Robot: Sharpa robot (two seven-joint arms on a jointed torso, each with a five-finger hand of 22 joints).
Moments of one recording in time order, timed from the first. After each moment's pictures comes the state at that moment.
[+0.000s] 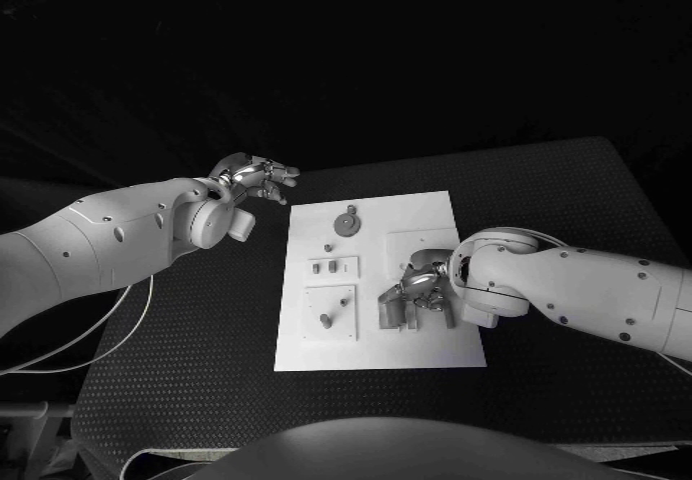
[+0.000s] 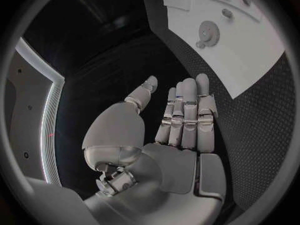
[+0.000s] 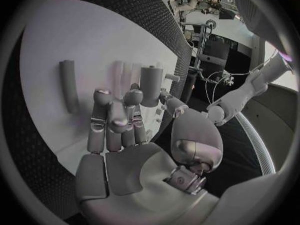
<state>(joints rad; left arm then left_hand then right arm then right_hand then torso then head) 1.21 -0.72 -0.09 1.06 -0.25 -0.19 0.17 1.00 -0.05 0.42 -0.28 0.06 0.91 0.17 0.28 0.45 1.16 0.10 0.08 0.33 1.07 -0.01 1.03 0.43 0.03 1.16 -0.11 0.14 1.20 1.21 -0.66 -0.19 1.49 -1.00 0.09 -0.51 0.69 -0.19 0.59 -0.05 0.11 1.07 0.07 0.26 0.66 1.29 -0.05 0.83 0.99 1.29 -0.15 1.39 0.90 0.25 1.17 -0.04 0.85 1.31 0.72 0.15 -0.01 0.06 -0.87</state>
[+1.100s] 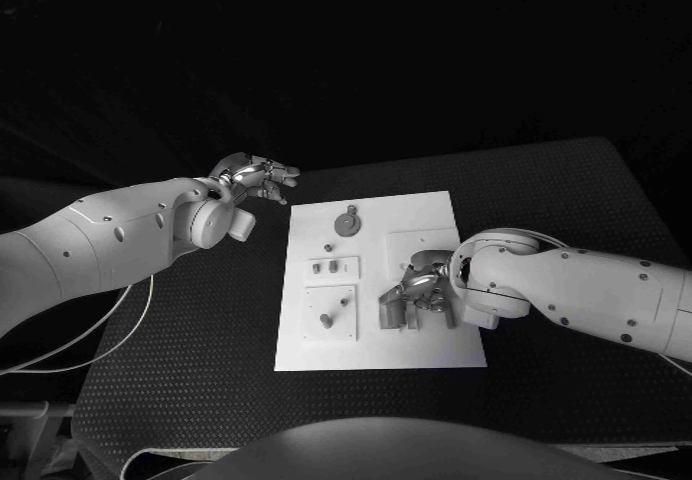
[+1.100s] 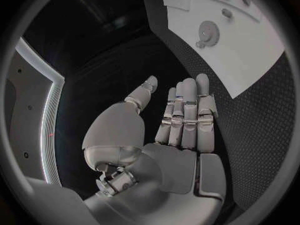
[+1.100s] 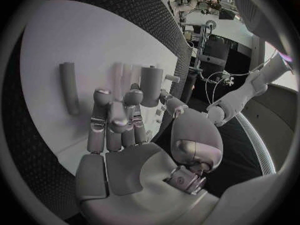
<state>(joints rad) 1.21 -0.72 -0.09 1.06 -0.25 -0.19 0.17 1.00 -0.05 0.42 -0.28 0.06 0.91 0.16 0.28 0.45 1.16 0.10 0.08 0.33 1.07 -0.01 1.03 0.43 0.03 1.16 -0.11 0.14 1.21 1.21 -0.66 -0.19 1.50 -1.00 0.09 -0.52 0.69 -0.19 0.58 -0.04 0.11 1.07 0.06 0.26 0.67 1.29 -0.05 0.83 0.99 1.28 -0.15 1.39 0.90 0.25 1.17 -0.04 0.85 1.31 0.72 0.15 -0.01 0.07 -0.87</state>
